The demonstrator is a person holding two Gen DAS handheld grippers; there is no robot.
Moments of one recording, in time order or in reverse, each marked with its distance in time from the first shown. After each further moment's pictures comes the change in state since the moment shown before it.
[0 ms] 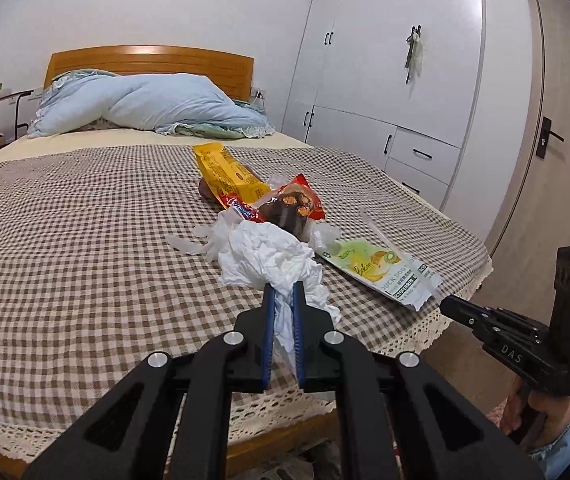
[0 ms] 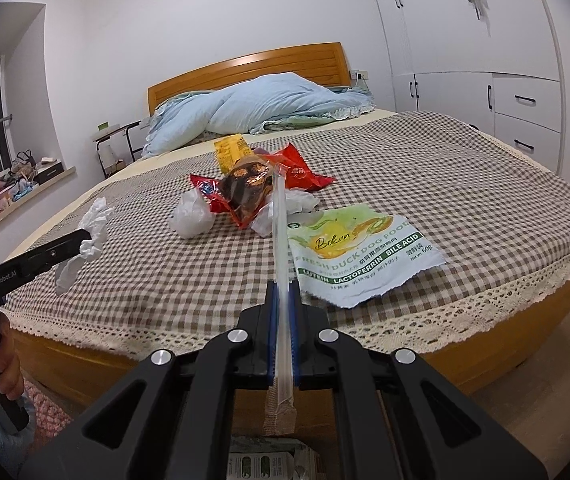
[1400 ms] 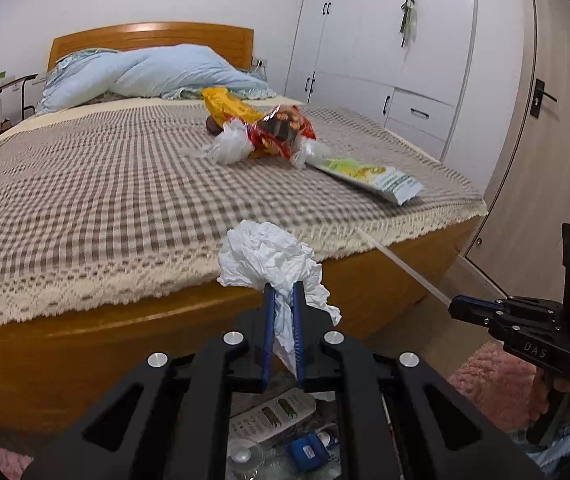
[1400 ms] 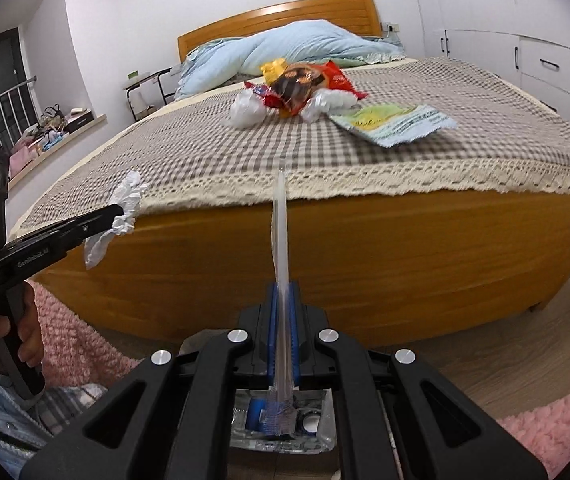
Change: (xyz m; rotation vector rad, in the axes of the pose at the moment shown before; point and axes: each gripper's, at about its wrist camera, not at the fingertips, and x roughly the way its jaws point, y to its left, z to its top) left arm -0.052 -0.017 -0.098 0.019 0.125 0.035; right arm -0.053 0.023 -0.093 -0.036 0.200 0.107
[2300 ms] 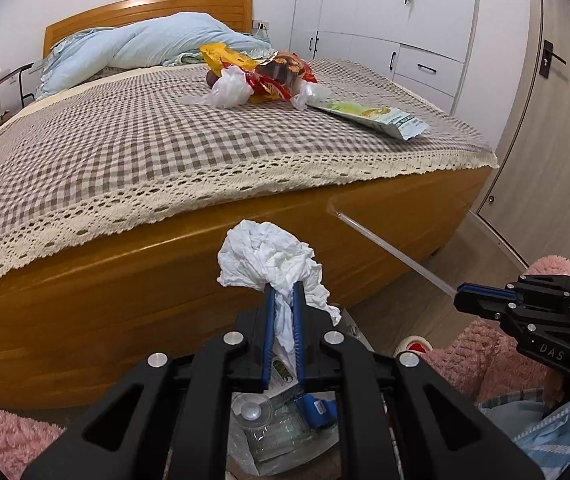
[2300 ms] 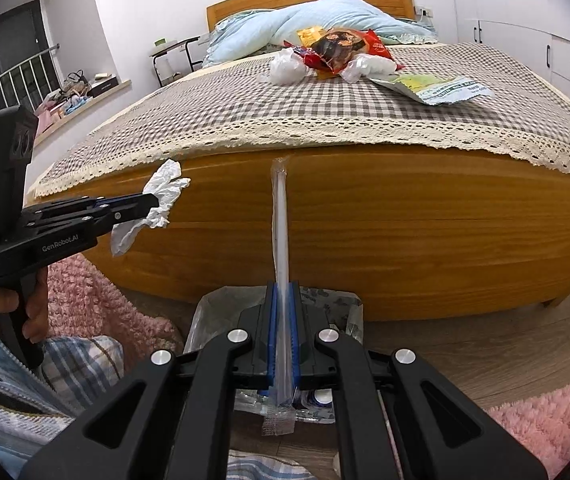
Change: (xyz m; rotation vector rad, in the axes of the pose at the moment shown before) left arm 0.006 -0.010 -0.032 0.039 0.144 0.053; right arm 0.001 0.021 -0.028 -0.078 0.096 0.066
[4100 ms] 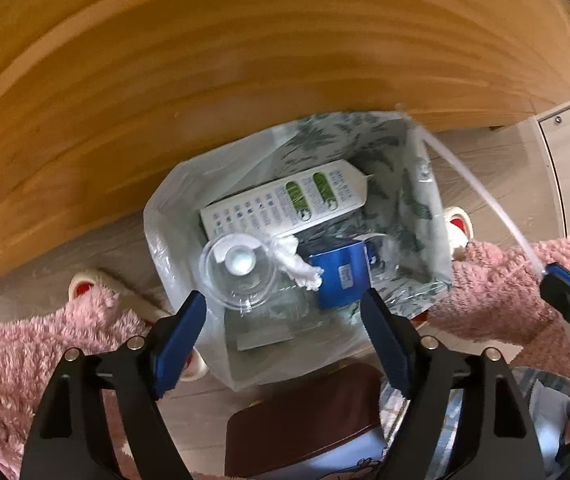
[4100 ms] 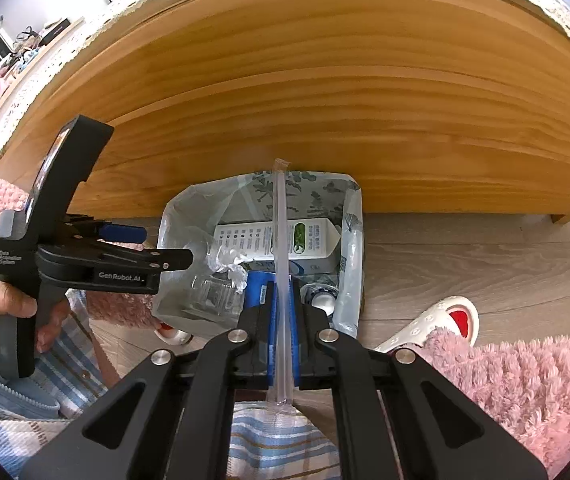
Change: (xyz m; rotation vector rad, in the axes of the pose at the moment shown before) left arm 0.161 0.020 -0.093 -0.201 0.732 0.047; right arm 0.067 -0.019 -0.030 0.101 0.397 -0.045
